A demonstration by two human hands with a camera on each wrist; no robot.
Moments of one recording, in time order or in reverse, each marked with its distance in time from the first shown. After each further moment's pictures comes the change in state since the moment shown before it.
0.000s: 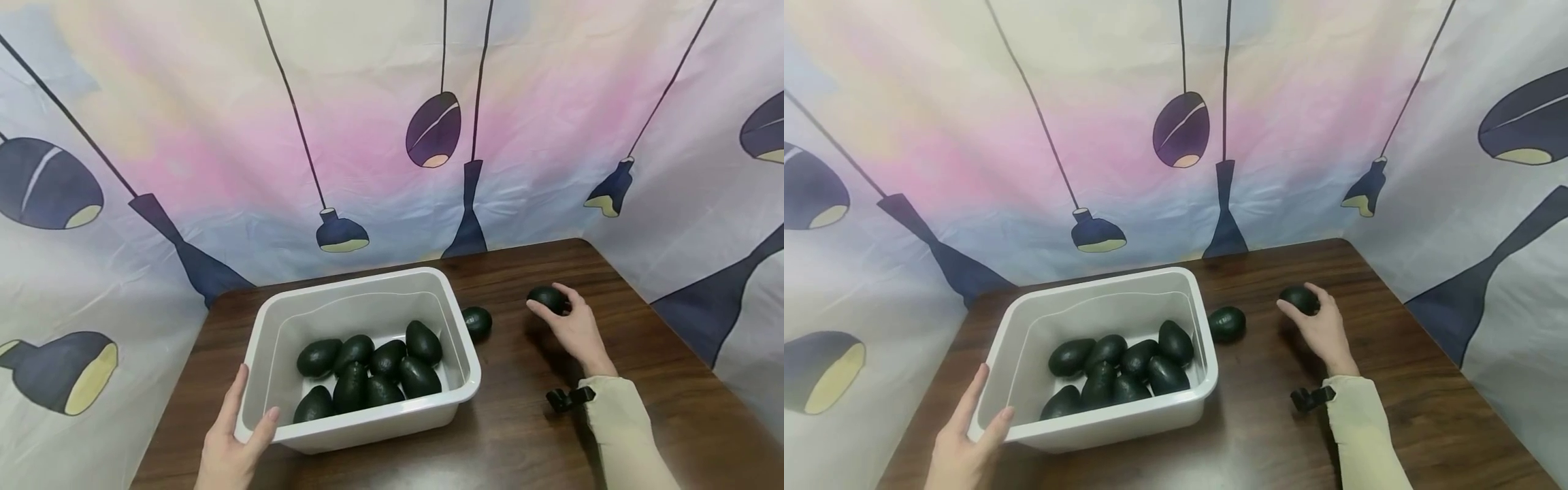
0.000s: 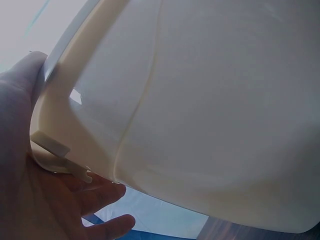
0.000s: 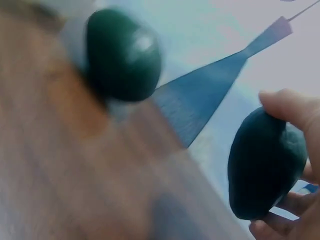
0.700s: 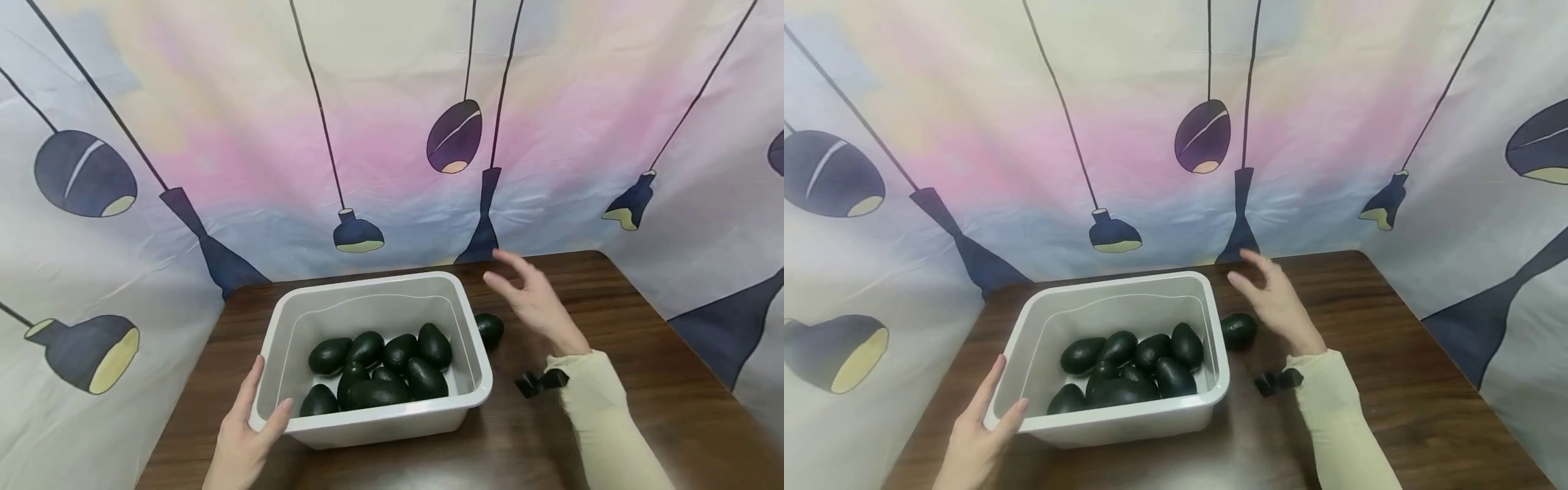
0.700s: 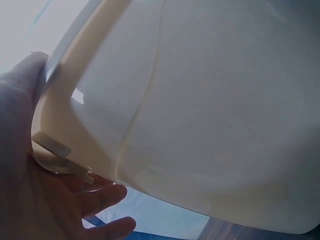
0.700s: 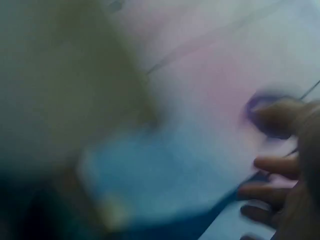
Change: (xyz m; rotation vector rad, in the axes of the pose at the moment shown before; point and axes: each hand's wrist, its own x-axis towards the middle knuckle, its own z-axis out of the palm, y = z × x) left_hand -0.003 0.000 -0.005 0.029 0.015 0.071; right_hand 0.000 -0.130 0.039 0.038 -0.228 -0.376
